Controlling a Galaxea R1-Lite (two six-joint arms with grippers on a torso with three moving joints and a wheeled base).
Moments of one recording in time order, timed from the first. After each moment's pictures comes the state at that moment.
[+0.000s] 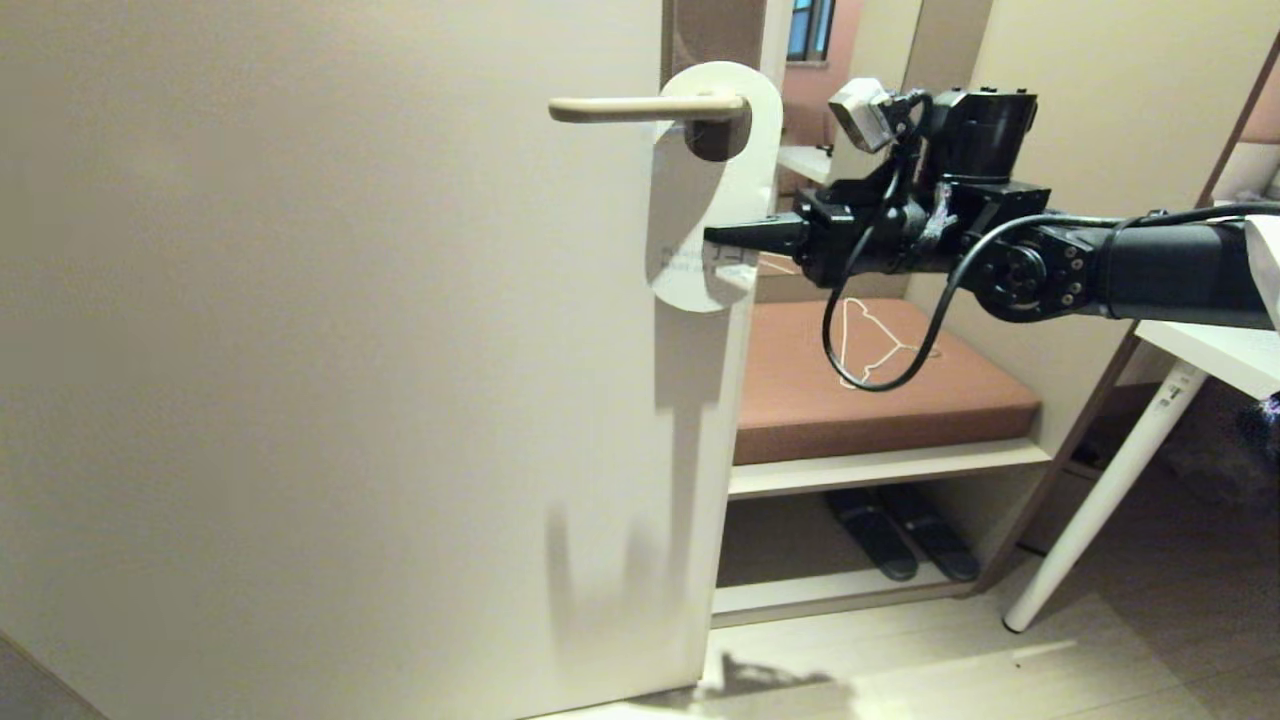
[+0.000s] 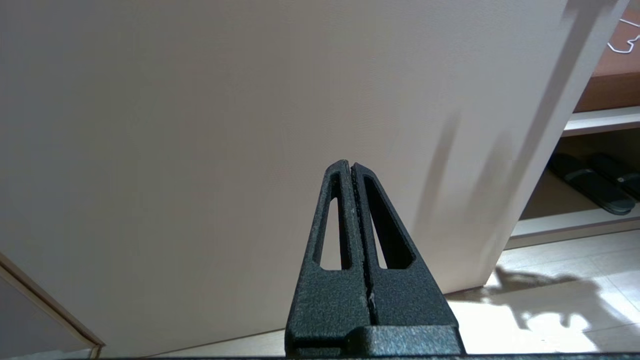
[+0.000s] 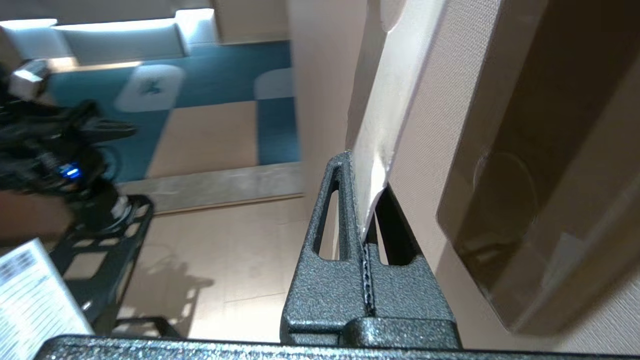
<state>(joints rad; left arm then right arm) -0.01 0.00 0.00 0.00 0.00 0.02 0.31 2.14 -1.81 -0.34 1.17 0.03</state>
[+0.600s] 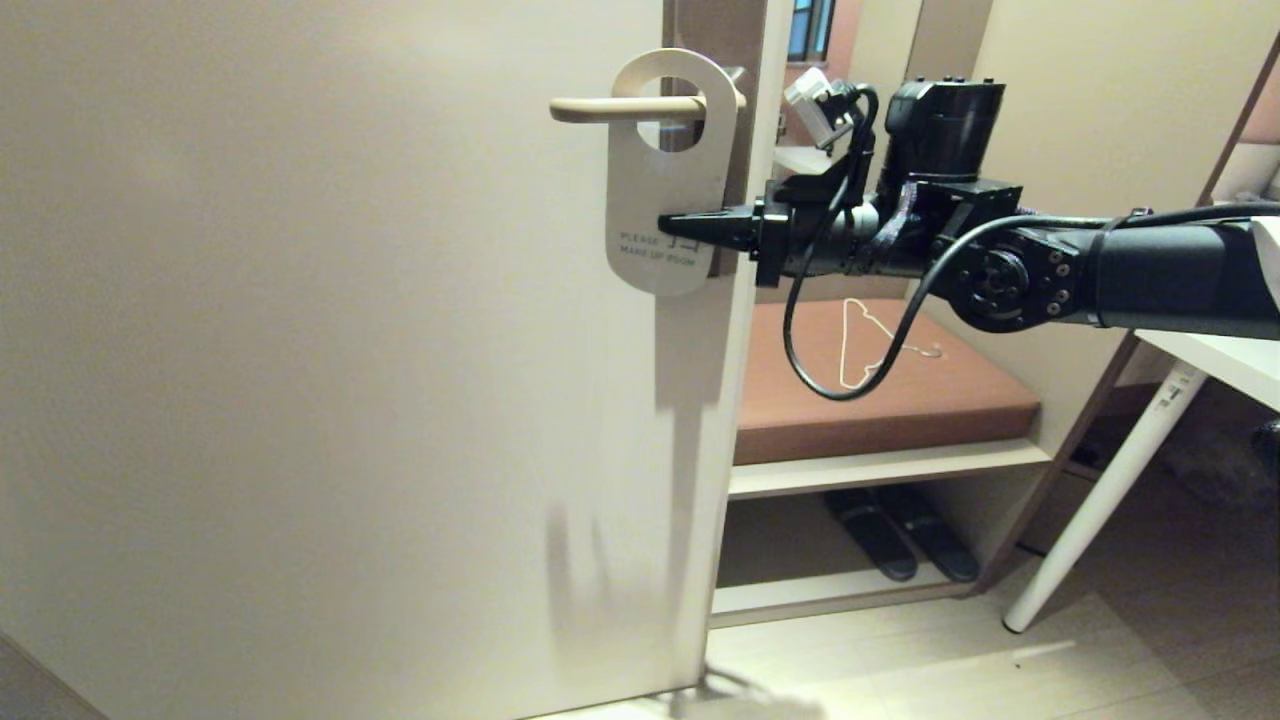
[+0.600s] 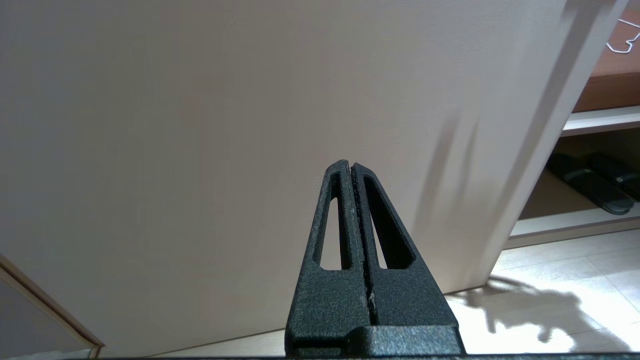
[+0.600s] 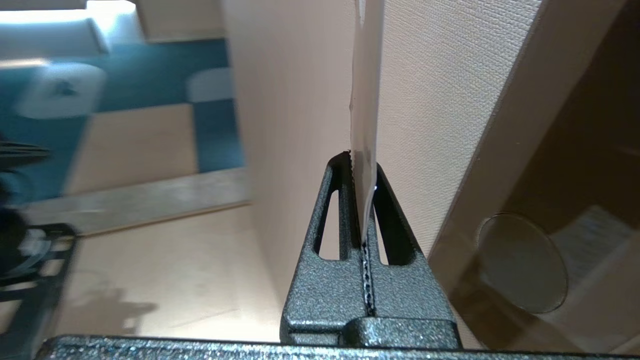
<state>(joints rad) -0.01 0.00 0.00 0.00 0.00 0.02 0.41 2.11 -1.78 -0.34 0.90 -0.03</state>
